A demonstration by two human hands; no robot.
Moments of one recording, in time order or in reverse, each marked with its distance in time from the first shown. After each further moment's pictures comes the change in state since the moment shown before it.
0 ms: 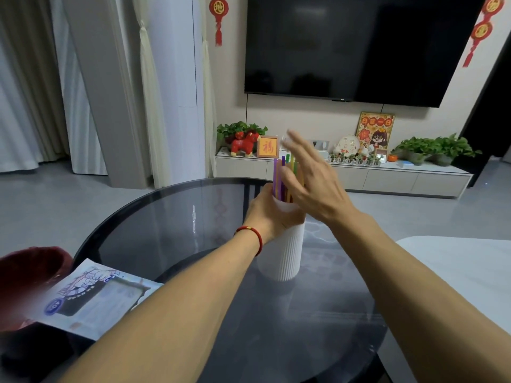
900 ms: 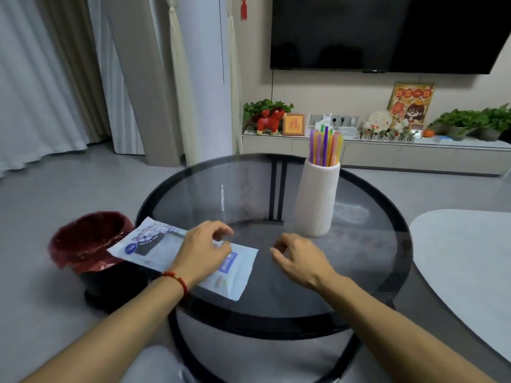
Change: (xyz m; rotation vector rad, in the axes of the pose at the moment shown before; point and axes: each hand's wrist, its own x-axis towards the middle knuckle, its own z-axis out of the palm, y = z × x) left_hand -0.190 -0.048 -0.131 0.516 0.145 -0.139; right_hand -0.159 -0.052 0.089 0.062 -0.560 0.369
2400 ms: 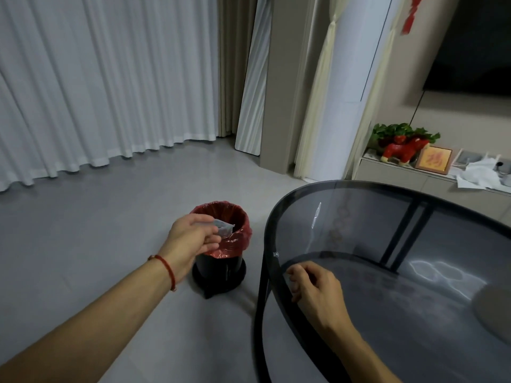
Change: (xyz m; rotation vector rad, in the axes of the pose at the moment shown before) left_hand -0.028 -0.182 -0.197 -0.764 0.552 -0.687; right_hand 0.066 -0.197 0.144 0.782 -0.141 -0.118
